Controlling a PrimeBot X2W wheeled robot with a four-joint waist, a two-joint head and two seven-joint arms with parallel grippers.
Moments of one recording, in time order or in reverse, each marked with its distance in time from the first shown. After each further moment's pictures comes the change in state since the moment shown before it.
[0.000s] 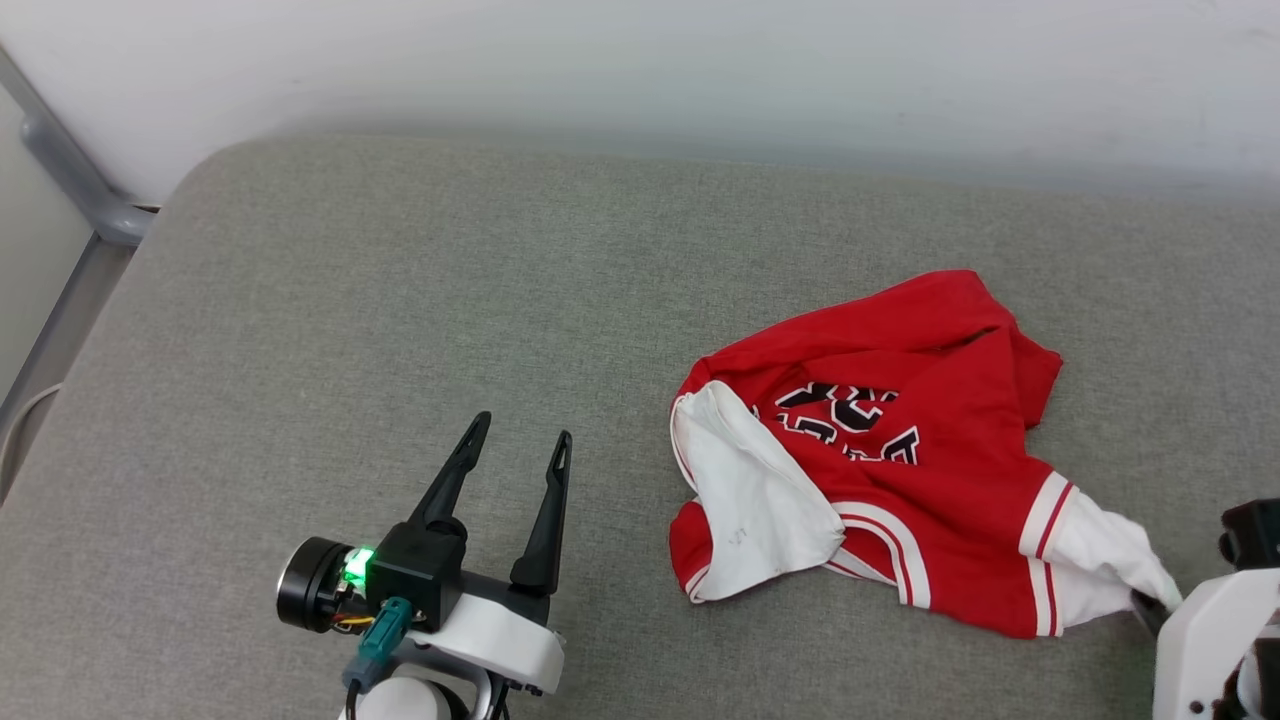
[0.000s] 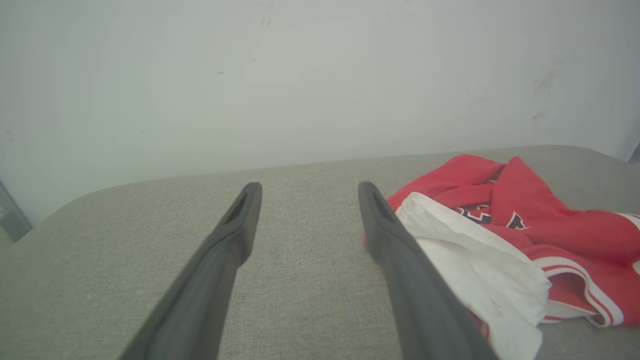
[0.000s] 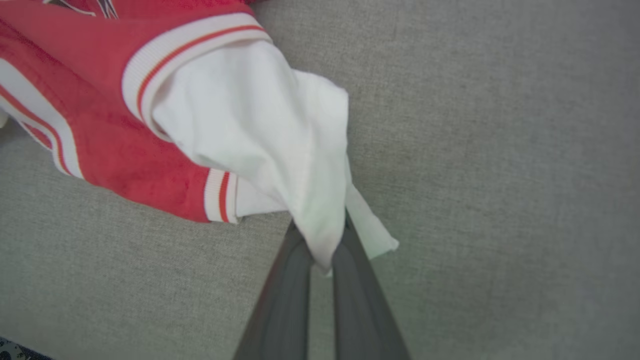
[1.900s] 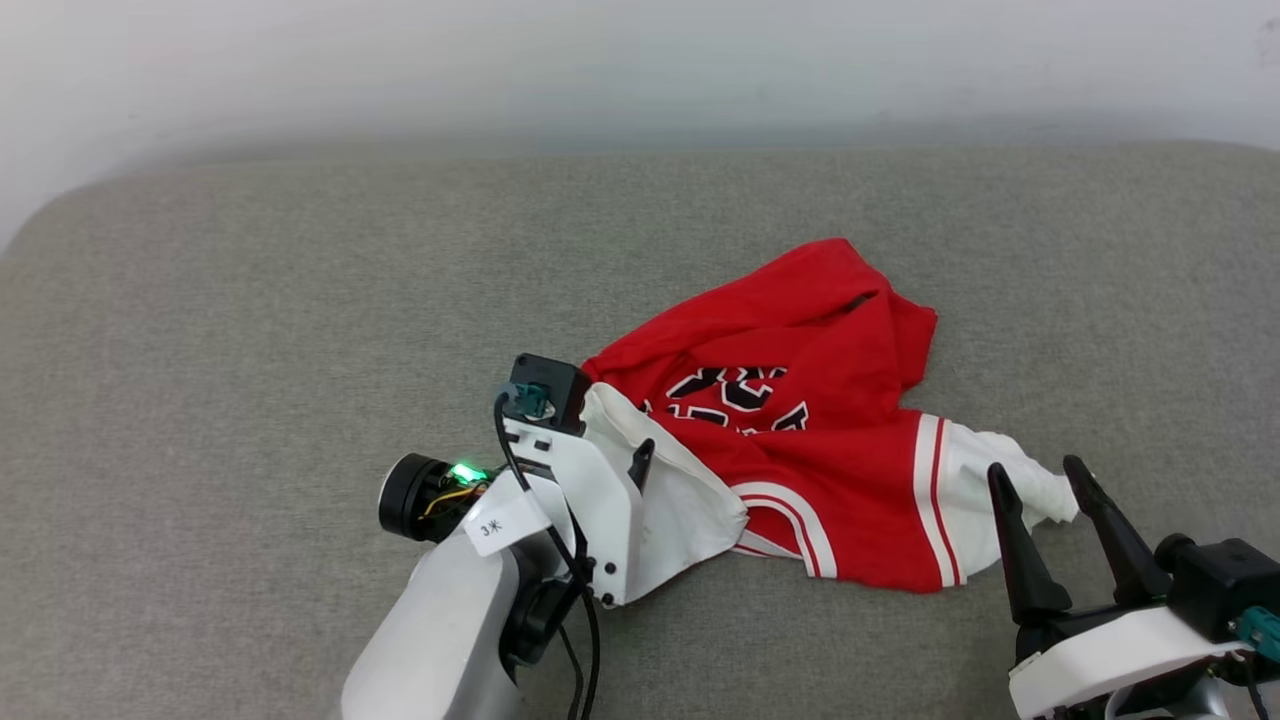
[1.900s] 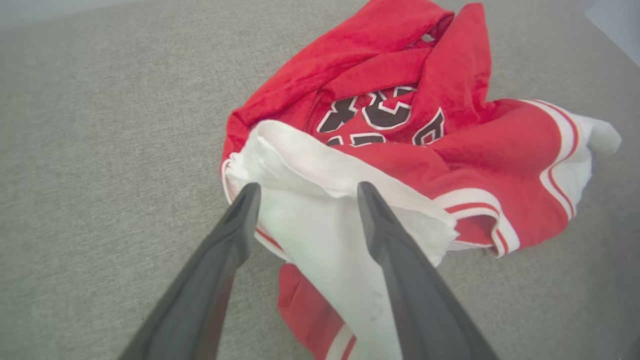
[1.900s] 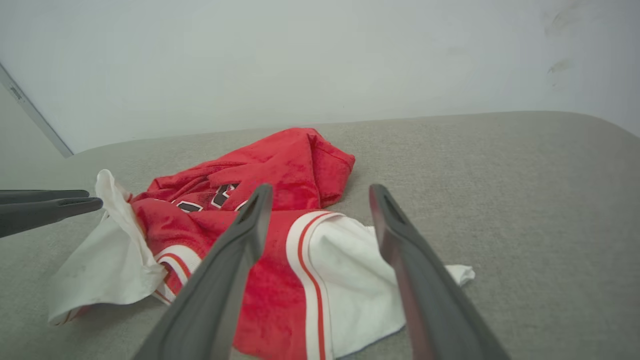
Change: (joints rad) left arm -0.303 0.014 -0.197 0.165 -0.249 0.079 0.731; right arm 0.010 0.217 0.120 -0.010 -0.082 0.000 -0.791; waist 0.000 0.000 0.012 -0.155
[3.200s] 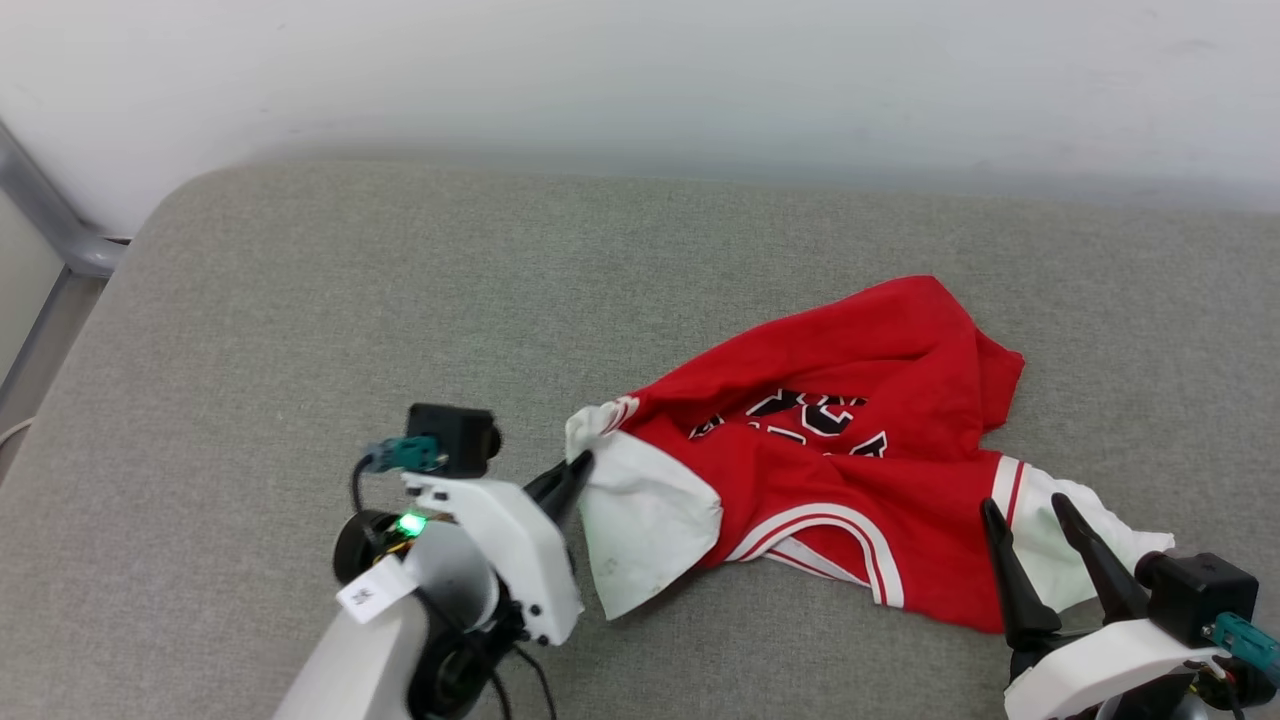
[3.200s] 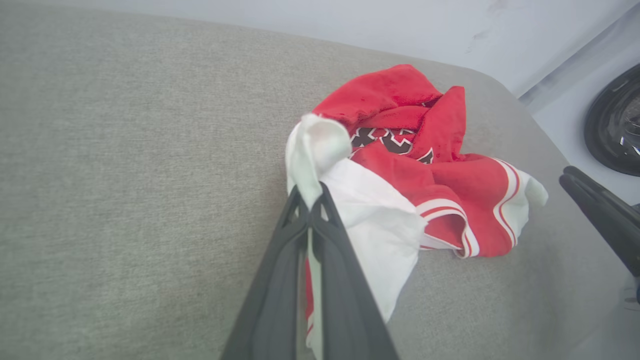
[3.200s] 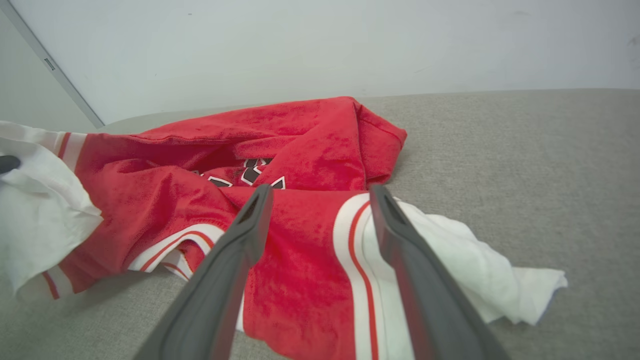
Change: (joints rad) left arm 0.126 0.081 0.060 -0.112 -0.252 -0.073 -0.119; right arm -0.020 -0.014 0.006 0.153 0.017 0.000 -0.024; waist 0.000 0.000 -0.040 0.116
